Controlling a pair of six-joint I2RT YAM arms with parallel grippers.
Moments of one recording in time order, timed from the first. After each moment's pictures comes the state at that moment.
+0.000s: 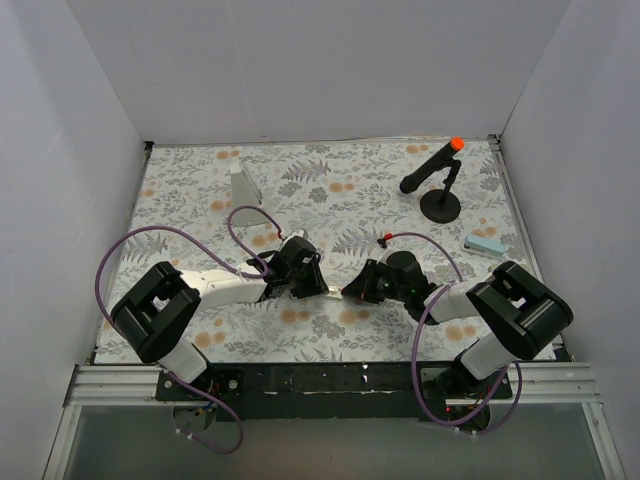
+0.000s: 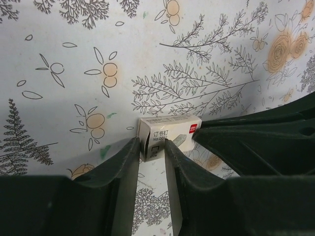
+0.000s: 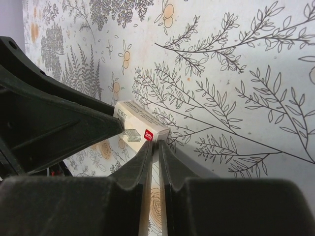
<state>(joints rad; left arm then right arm) -0.81 1.56 0.75 -0.06 -0.01 -0.96 0.69 1.54 0.34 0.66 -0.28 0.87</state>
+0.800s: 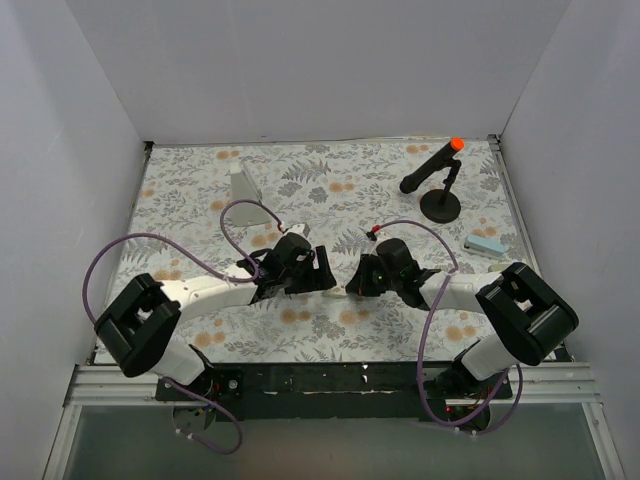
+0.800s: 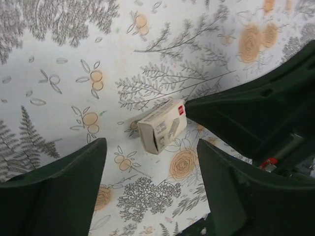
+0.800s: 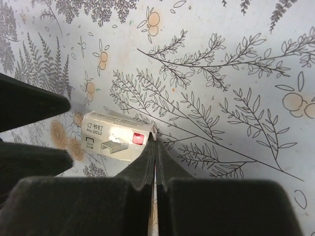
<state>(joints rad) -0.81 1.49 0.74 -0.08 -0.01 -0.88 0.69 1.50 0.49 0.32 -0.22 0.68</state>
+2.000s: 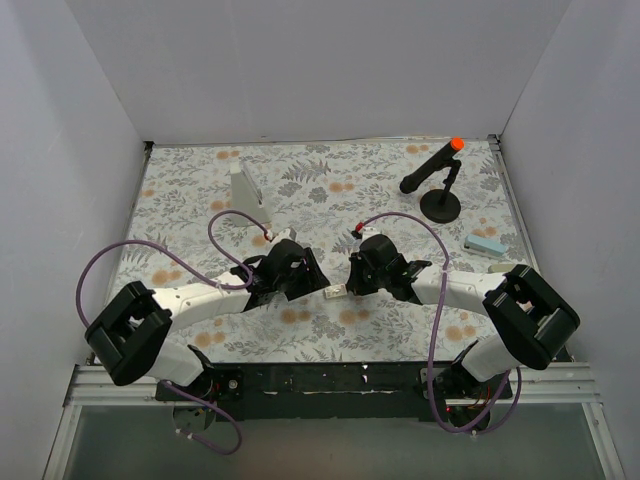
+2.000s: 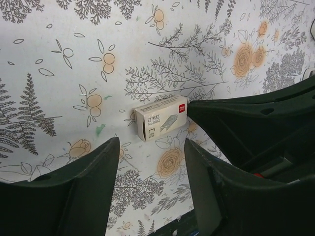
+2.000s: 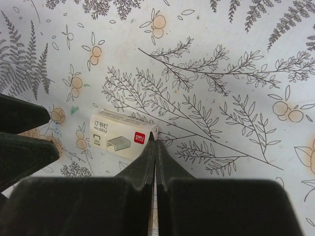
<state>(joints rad) -0.82 1.39 0.67 -0.06 -0.06 -1.04 0.79 1.48 0.65 0.03 -0.05 0.52</state>
